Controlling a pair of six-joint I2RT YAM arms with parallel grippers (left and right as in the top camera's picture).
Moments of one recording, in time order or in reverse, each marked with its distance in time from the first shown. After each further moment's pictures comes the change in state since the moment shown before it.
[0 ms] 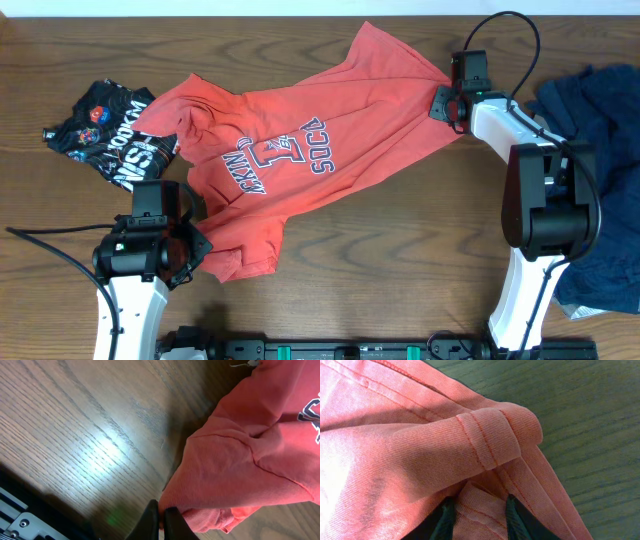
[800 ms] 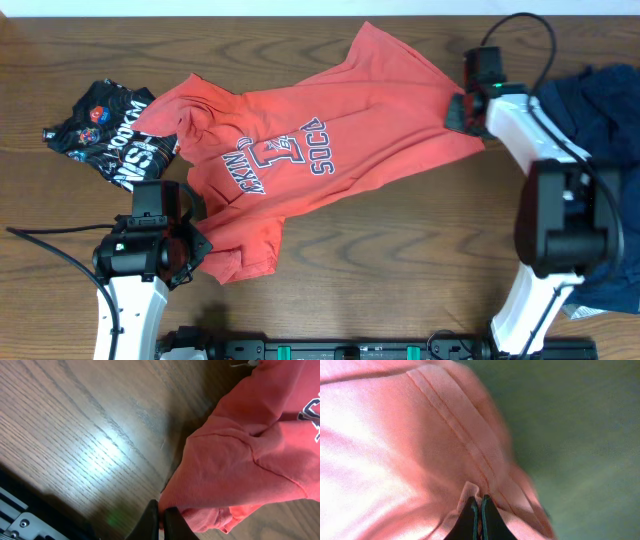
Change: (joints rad) left arm 0.000 0.000 -0.001 0.000 0.000 0.000; right arm -0.037 -0.137 0.012 -0.342 0.053 0.008
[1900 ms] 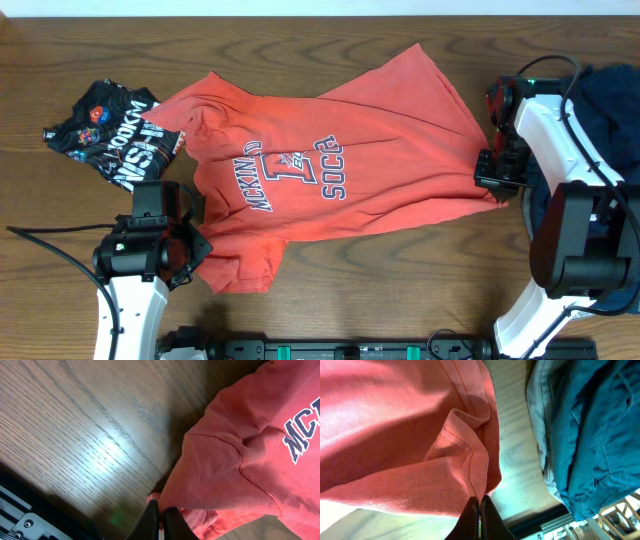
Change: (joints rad) left arm 0.000 0.000 -0.002 -0.004 -0.003 0.019; right arm -0.062 -0.103 0.001 -0.759 0.030 0.002
